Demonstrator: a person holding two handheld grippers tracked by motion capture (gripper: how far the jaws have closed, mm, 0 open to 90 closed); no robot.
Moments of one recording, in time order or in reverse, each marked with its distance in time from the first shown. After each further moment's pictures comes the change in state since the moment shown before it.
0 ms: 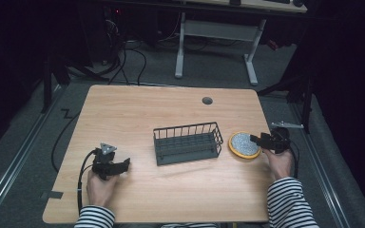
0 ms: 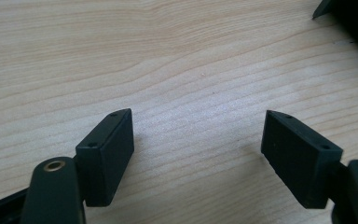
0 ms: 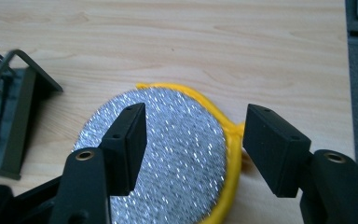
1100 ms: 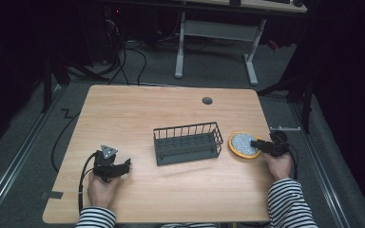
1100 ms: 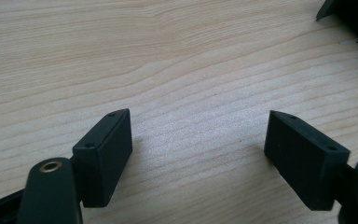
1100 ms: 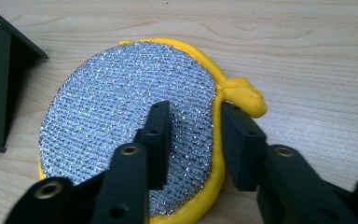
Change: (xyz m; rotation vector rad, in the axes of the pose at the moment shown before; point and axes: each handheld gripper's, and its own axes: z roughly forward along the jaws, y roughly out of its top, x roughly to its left) left arm -0.005 -0.006 0.001 -0.042 0.033 0.012; right arm -0.013 -0.016 0.014 0.107 0.045 0.045
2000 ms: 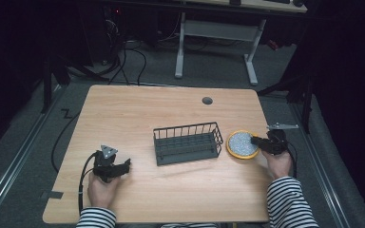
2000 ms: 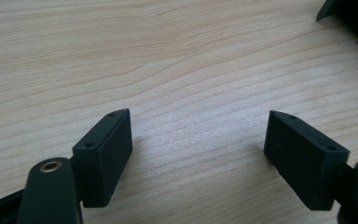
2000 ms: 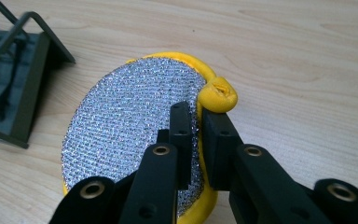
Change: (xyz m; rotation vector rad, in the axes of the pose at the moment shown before) left arm 0.000 0.000 0.000 -0.001 0.001 -0.002; right arm 0.021 0.010 -0.012 -0.045 -0.019 -0.143
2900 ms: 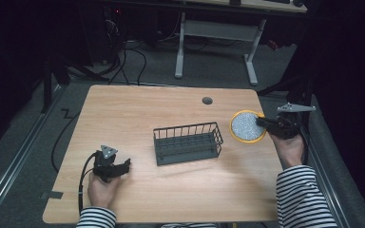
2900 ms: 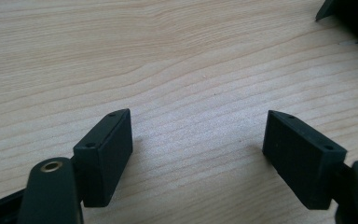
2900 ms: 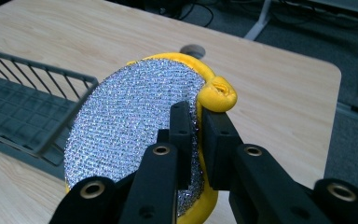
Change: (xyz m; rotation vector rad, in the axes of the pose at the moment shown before) left arm 0.000 0.000 0.000 -0.001 -0.001 0.001; right arm 0.023 0.066 -0.067 -0.140 0.031 -0.146
